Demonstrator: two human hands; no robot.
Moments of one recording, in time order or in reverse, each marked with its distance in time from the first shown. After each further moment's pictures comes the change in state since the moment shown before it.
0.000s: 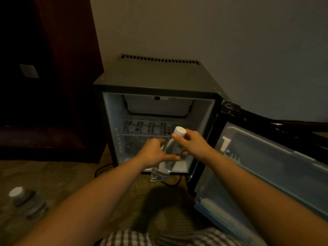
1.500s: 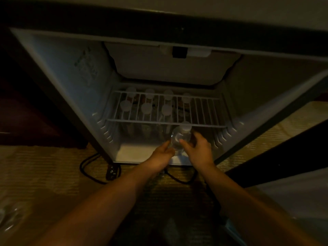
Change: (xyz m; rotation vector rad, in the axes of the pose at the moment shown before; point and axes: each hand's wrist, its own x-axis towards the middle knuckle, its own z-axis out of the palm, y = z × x) left_hand 0.135 -0.165 0.085 -0.614 -0.123 -0.566; right_hand 0.139 0.158 0.097 -0.022 0.221 0.228
